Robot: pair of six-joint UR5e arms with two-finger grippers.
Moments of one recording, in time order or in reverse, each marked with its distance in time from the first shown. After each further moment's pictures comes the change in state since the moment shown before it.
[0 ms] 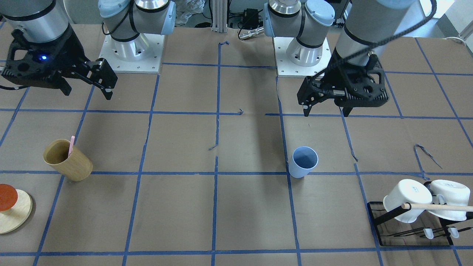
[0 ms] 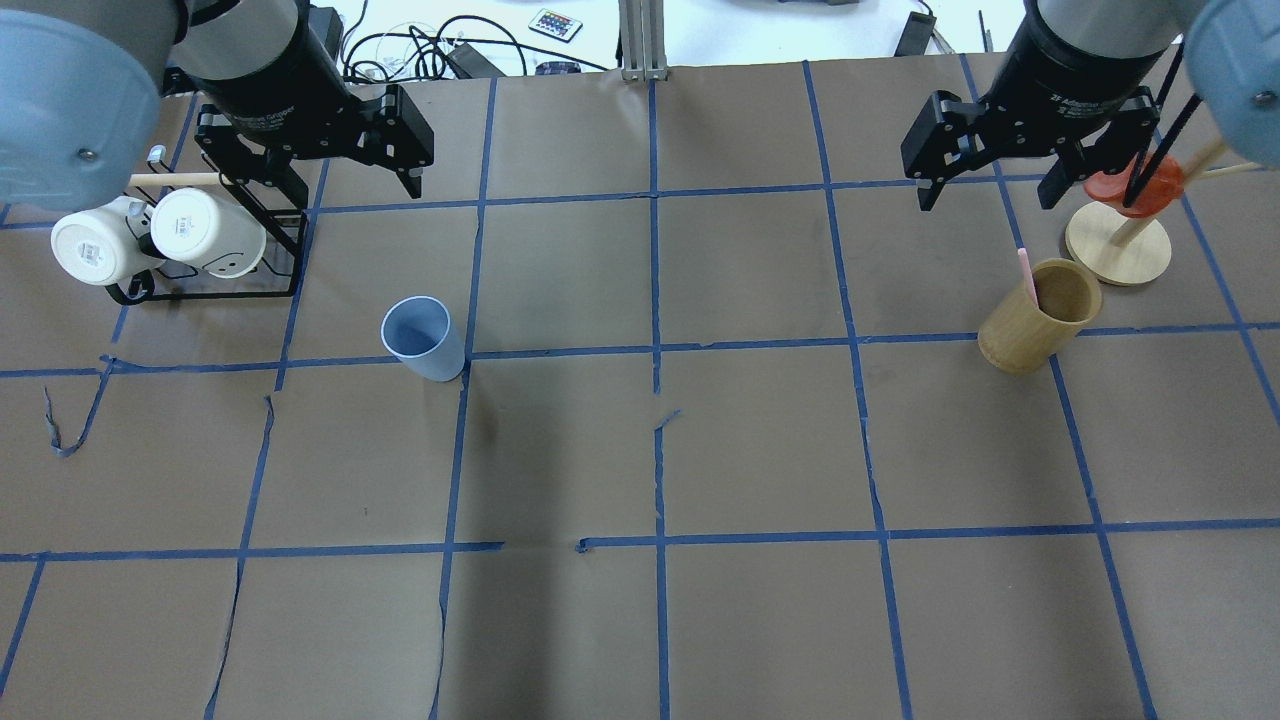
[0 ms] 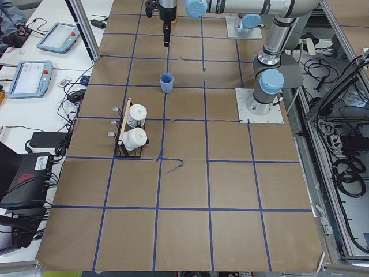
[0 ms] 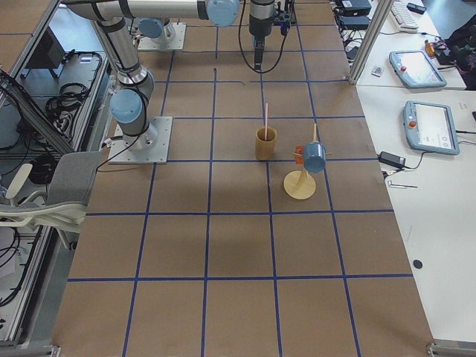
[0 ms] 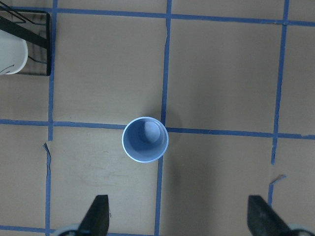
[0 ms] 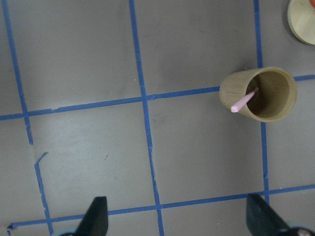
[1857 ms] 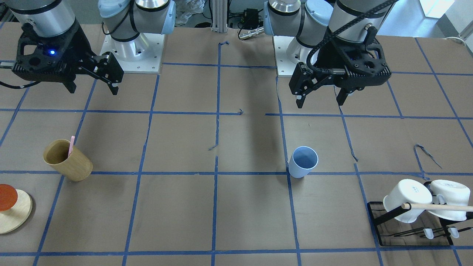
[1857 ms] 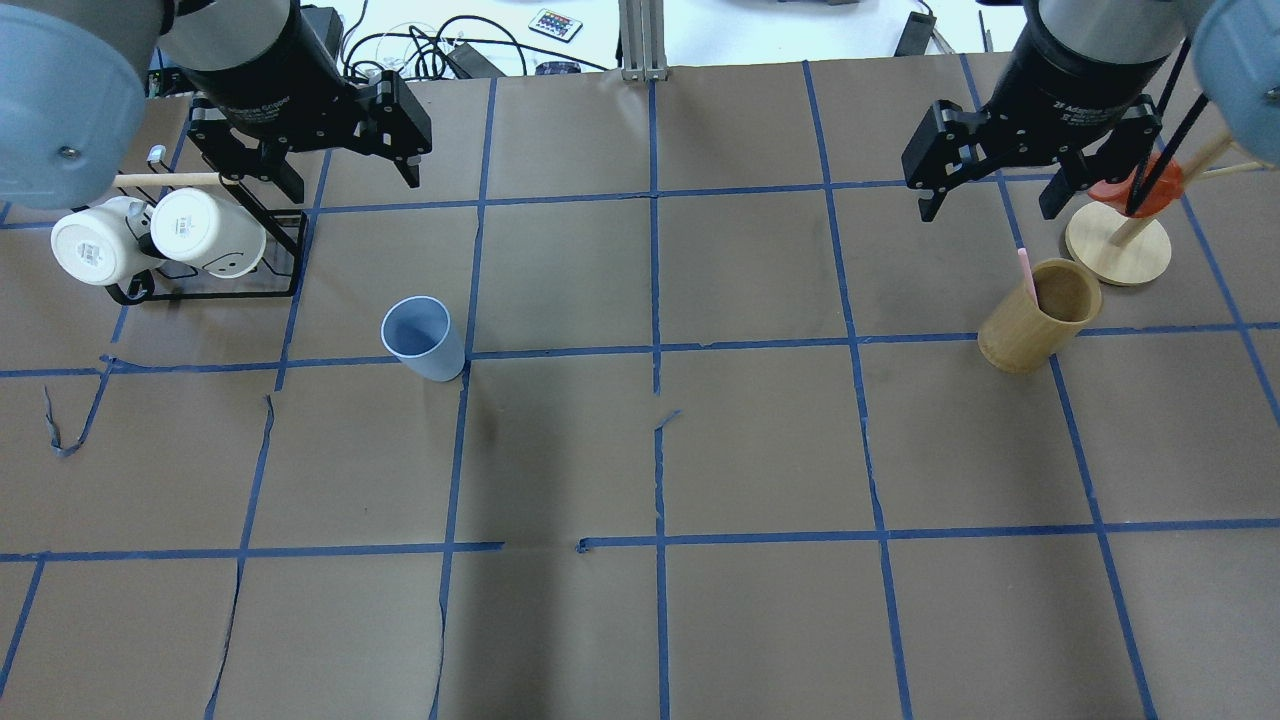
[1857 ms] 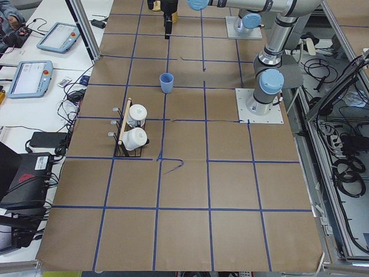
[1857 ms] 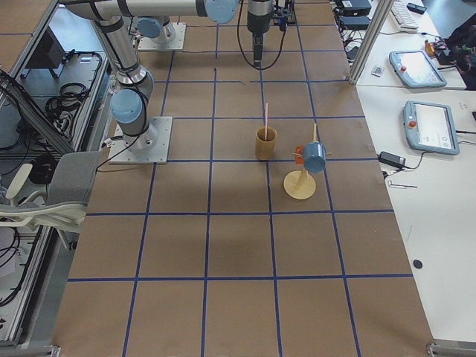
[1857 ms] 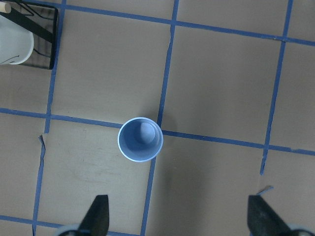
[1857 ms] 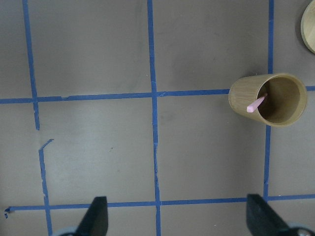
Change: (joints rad) left arm -0.077 0.023 0.092 -0.041 -0.001 -0.183; right arm 0.050 -0.015 0.000 0.002 -0.005 -0.074
